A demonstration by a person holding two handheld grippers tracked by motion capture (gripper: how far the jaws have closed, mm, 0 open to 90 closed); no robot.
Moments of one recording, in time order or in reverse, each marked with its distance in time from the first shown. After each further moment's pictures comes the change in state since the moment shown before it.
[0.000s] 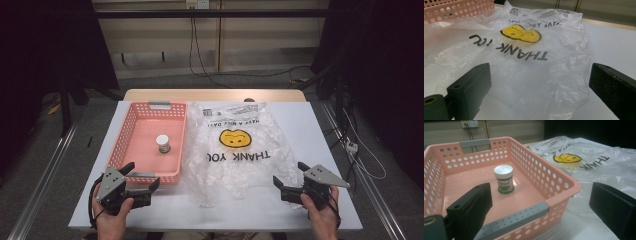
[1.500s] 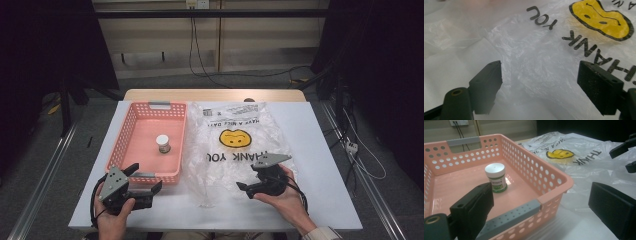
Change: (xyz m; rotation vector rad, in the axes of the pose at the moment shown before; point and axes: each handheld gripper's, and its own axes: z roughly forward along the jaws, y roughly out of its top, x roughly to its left) left arm -0.001 -0.001 0.003 0.029 -0.055 0.031; right arm 0.063 0.039 0.068 0.325 0.342 -0.190
